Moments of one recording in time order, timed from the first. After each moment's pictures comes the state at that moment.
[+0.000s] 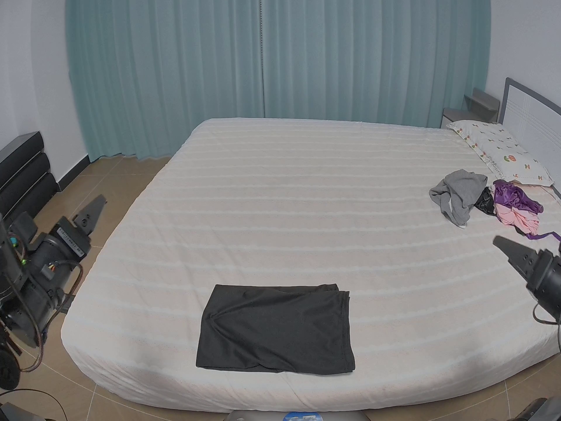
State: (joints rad) left arm -0.29 1.28 -0.29 -0.95 0.35 -0.58; right arm 0.16 1.05 -0.25 -0.65 0.11 0.61
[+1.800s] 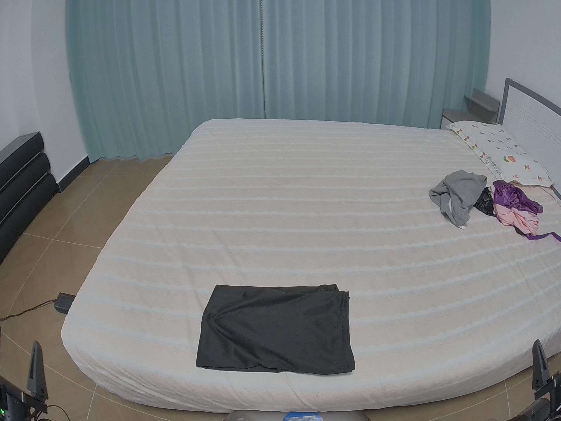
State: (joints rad) left arm 0.00 0.01 -0.02 -0.18 0.13 0.08; right arm 0.00 0.01 -0.02 -0.10 -0.04 -0.12
